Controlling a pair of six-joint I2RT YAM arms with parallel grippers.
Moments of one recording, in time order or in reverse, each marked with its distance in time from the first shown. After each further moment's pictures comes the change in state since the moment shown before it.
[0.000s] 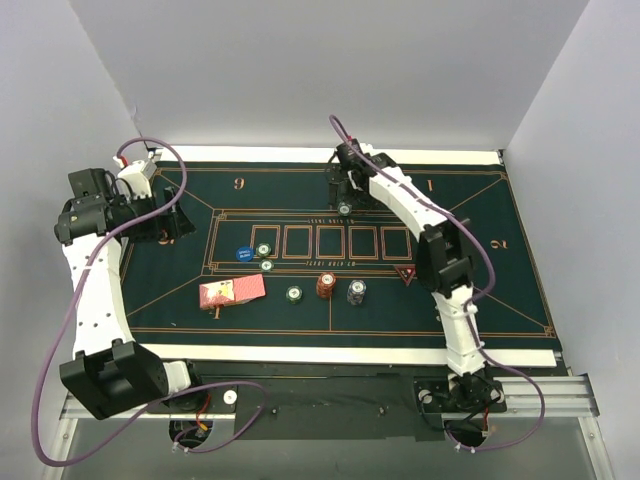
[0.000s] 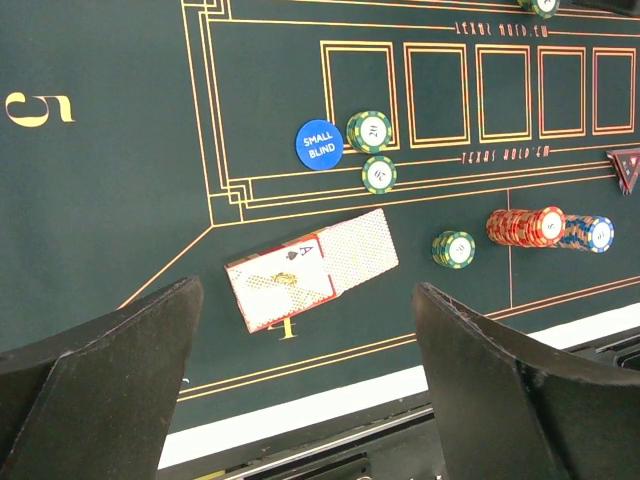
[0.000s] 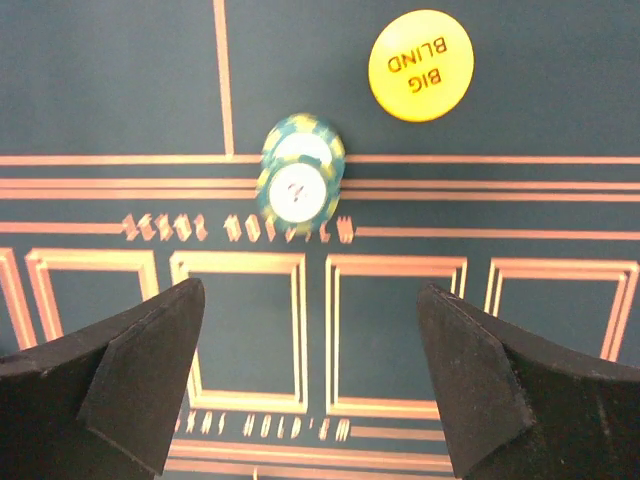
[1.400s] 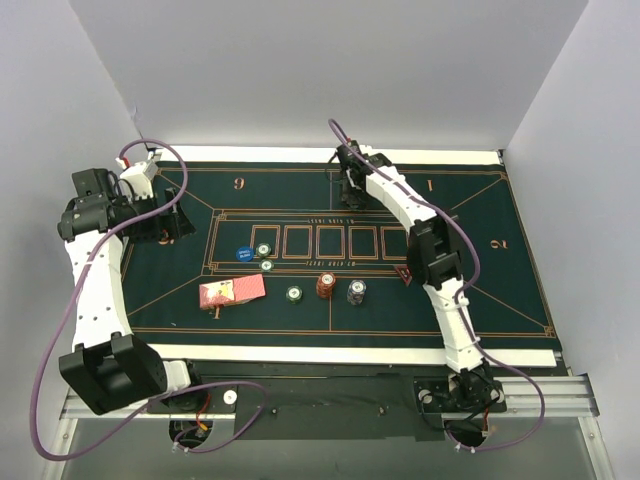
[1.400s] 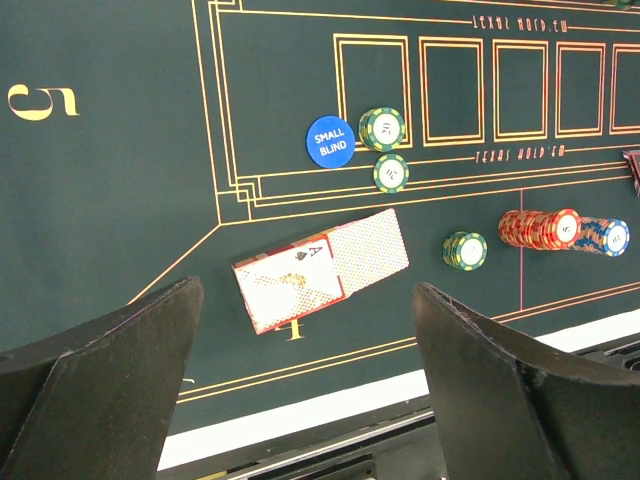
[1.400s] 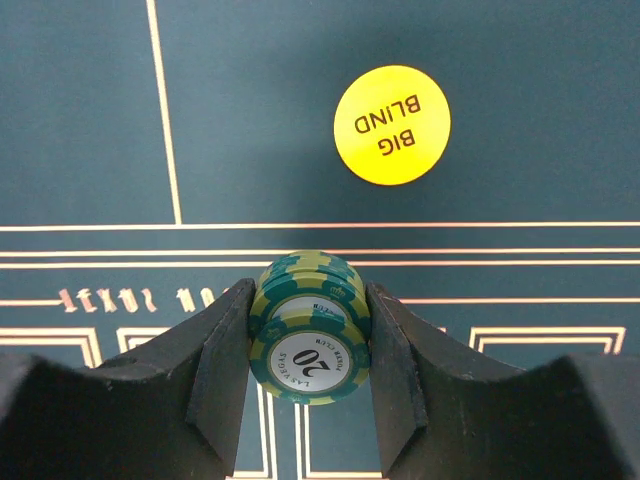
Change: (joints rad) left arm -0.003 0.009 -0.015 0.013 -0.021 0.002; right arm -0.013 0.040 0.067 -0.009 0.039 -0.056
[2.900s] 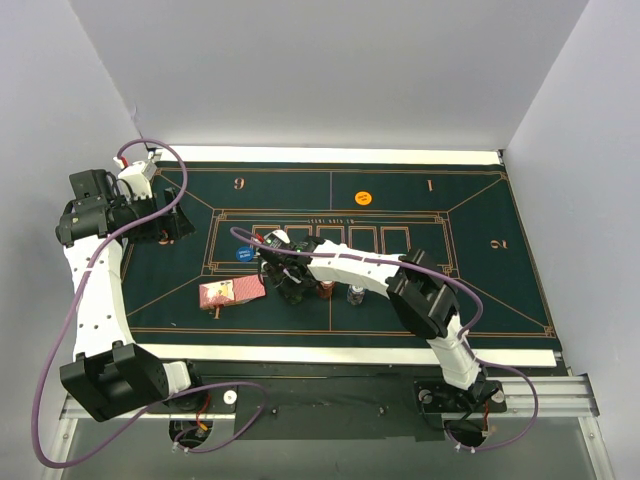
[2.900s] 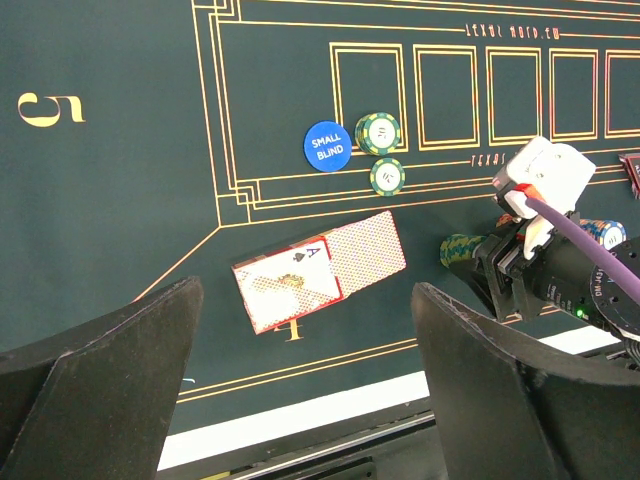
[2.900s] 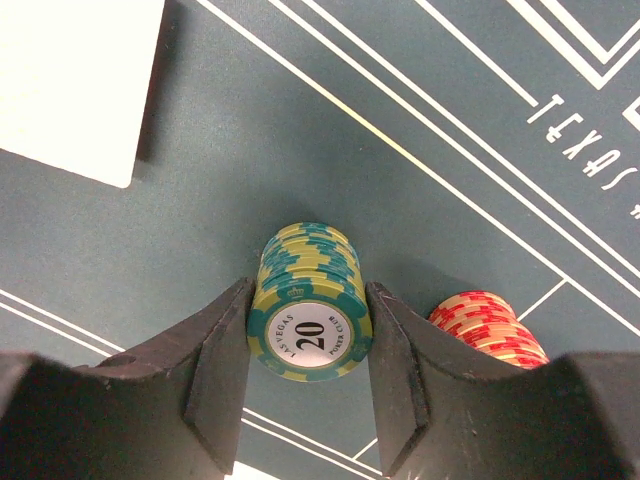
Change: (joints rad) left arm -0.001 -0.029 0.000 -0.001 -0.001 -0.005; right arm 0.554 -0.268 -0.557 0.146 -0.083 -0.045
